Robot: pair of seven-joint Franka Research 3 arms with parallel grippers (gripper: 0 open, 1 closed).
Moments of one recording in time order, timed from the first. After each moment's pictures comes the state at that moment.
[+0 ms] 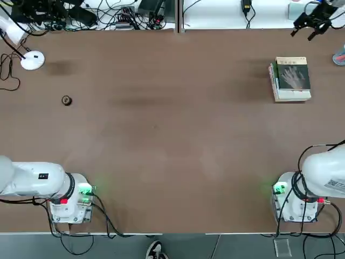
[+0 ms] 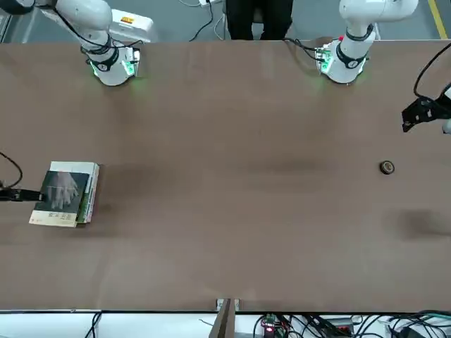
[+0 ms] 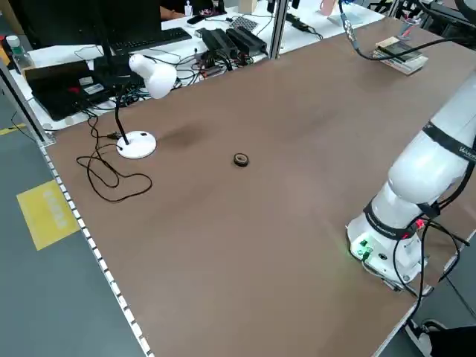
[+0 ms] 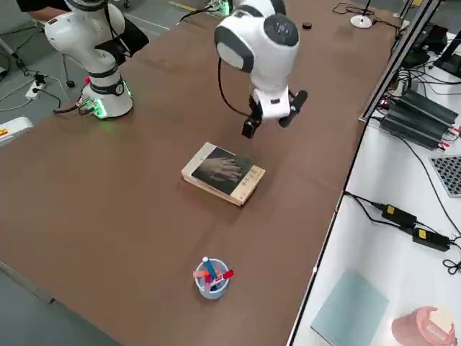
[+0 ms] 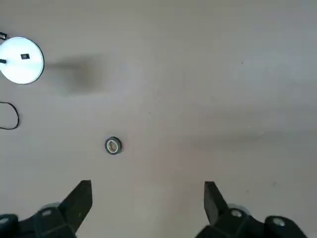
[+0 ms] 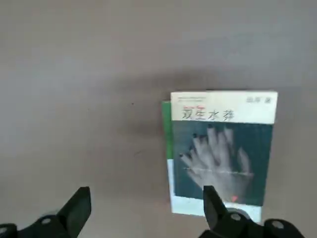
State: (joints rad) left arm 0.00 -0.05 -0.11 -1.64 0.03 1.64 -0.03; right arm -0.26 0.47 0.18 -1.40 0.11 1.73 -0.01
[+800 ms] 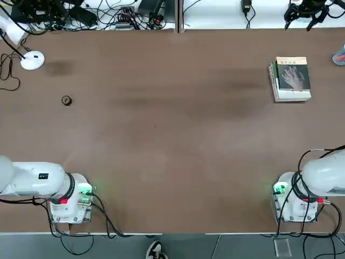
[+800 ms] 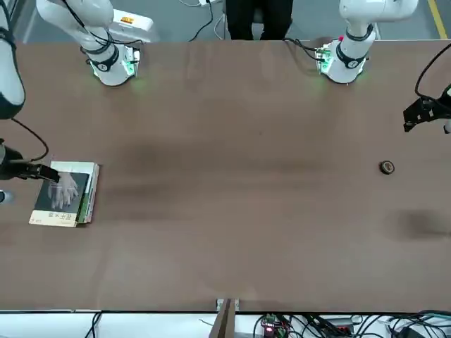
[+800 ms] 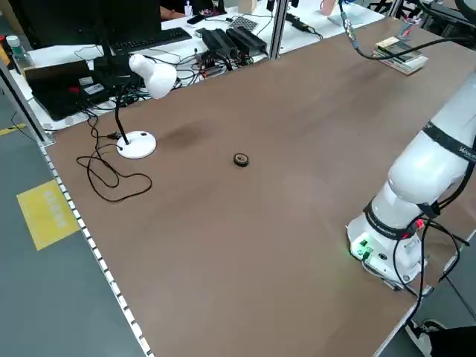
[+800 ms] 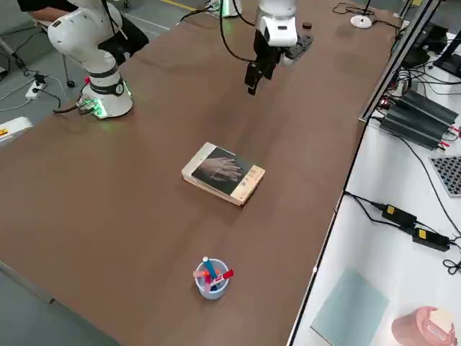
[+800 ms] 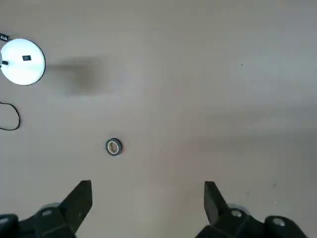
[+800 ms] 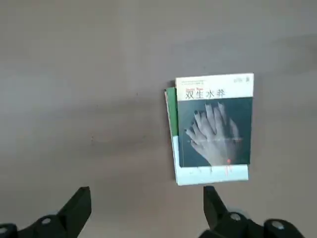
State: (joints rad) left arm 0.00 -0.05 -0.11 -1.64 0.03 1.64 -0.03; right arm -0.06 0.23 0.11 -1.52 -0.03 1.70 0.19
